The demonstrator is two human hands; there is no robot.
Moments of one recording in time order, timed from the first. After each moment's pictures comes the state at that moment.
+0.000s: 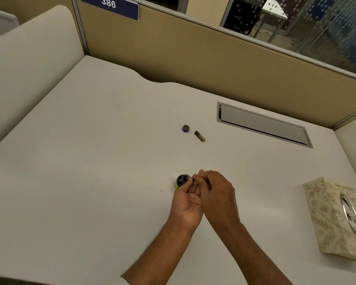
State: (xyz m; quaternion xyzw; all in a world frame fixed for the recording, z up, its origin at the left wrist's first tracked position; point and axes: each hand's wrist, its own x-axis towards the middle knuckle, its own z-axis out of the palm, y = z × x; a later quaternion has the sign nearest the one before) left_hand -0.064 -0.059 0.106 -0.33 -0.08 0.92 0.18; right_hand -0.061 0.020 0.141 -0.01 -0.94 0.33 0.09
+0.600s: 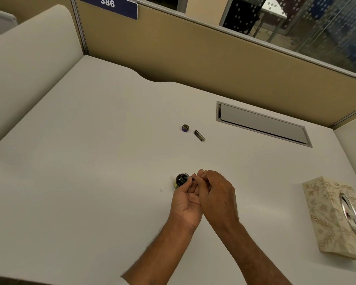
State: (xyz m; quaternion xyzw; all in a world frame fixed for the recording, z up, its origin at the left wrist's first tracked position) left_hand -0.063 -0.059 0.111 -0.33 -0.07 0.93 0.18; right_hand -0.060 0.018 0.145 -0.01 -0.94 0.31 0.11
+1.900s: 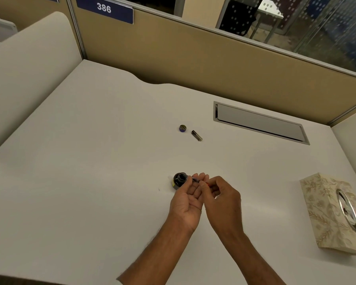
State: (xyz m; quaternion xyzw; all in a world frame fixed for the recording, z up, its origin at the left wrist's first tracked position) left_hand -0.057 -0.051 0.102 -0.33 0.06 0.93 0.18; right_hand -0.036 0.033 0.152 -0.10 -0.91 0.40 0.08
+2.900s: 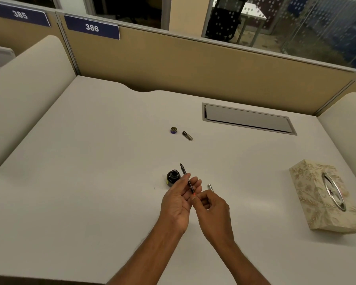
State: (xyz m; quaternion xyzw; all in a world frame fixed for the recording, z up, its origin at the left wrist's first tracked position) left_hand -0.026 -0.055 0.144 -0.32 0.25 0.90 0.16; right_hand 0.014 0.038 0.153 -0.16 -0.86 0.49 0.02
